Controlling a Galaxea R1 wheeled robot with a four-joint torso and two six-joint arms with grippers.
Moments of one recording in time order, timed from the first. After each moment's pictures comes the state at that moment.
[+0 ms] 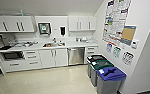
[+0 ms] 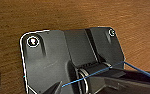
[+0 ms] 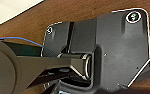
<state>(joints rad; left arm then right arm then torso) 1.46 2.68 -2.21 -0.08 -0.03 0.15 -1.58 2.66 -2.14 -0.21 0.10 0.07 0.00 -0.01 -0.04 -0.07</state>
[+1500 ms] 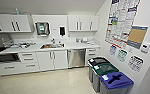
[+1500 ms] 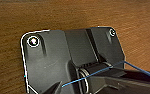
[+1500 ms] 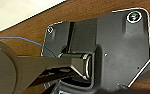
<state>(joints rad) 1.46 2.68 -2.21 -0.08 -0.03 0.15 -1.58 2.66 -2.14 -0.21 0.10 0.07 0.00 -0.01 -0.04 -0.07</state>
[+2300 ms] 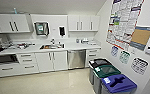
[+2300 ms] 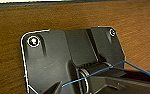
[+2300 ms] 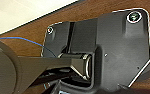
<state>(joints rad) 1.46 2.68 -2.21 -0.08 -0.02 0.15 -1.58 2.66 -2.14 -0.21 0.10 0.07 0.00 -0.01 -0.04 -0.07</state>
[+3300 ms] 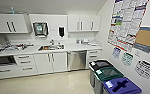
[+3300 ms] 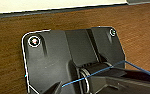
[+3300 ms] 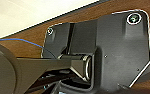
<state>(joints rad) 1.46 2.68 -2.21 -0.08 -0.03 0.15 -1.57 2.66 -2.14 -0.21 0.10 0.07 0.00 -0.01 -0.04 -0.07</state>
